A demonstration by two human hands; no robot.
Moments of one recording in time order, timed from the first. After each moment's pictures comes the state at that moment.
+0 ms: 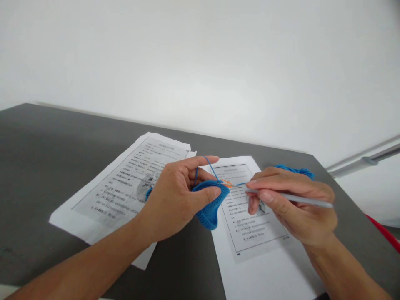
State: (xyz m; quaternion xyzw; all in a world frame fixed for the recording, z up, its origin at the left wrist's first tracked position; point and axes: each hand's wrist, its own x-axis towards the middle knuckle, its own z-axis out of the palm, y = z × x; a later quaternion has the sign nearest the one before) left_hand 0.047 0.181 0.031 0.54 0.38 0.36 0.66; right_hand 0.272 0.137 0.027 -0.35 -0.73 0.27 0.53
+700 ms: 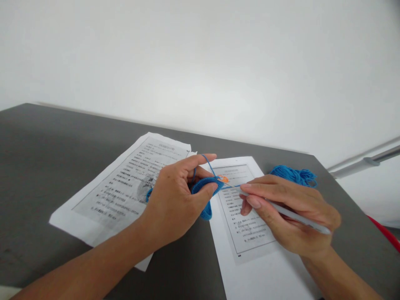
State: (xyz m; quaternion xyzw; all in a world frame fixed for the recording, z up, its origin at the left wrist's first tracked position) left_hand 0.050 0.181 0.033 0.63 0.44 0.39 0.51; right_hand 0.257 0.130 0.031 -0.39 -0.76 0.12 0.50
